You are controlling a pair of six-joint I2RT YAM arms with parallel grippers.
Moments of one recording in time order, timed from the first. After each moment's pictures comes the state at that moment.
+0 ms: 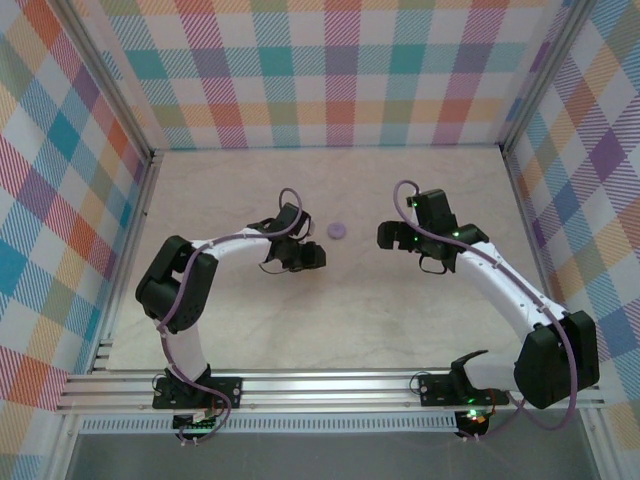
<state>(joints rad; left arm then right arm) -0.56 1.83 1.12 -0.37 0.29 -0.60 0.38 1.28 0.98 -0.58 0.02 0.36</state>
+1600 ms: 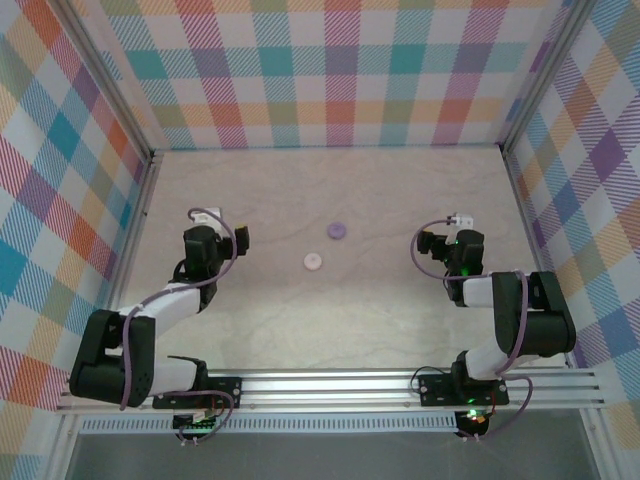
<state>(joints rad) -0.15 1.30 0.45 0.44 -0.20 -0.10 0.01 1.53 0.38 0.73 0.00 0.09</state>
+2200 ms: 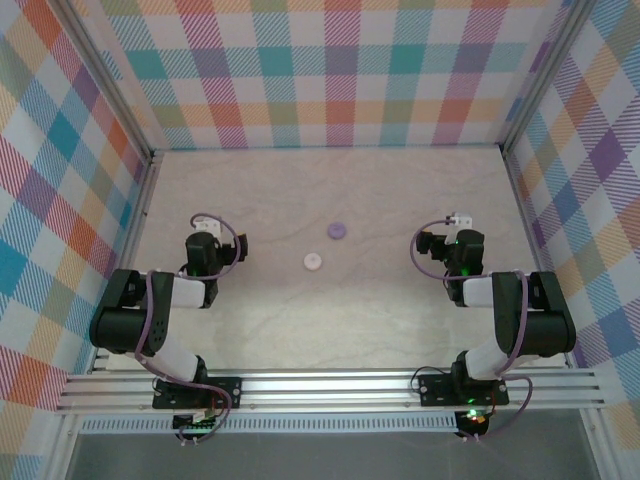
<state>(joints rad) -0.07 1.57 0.41 0.71 -0.10 -0.08 0.01 1.53 0.38 0.74 -0.02 0.08</state>
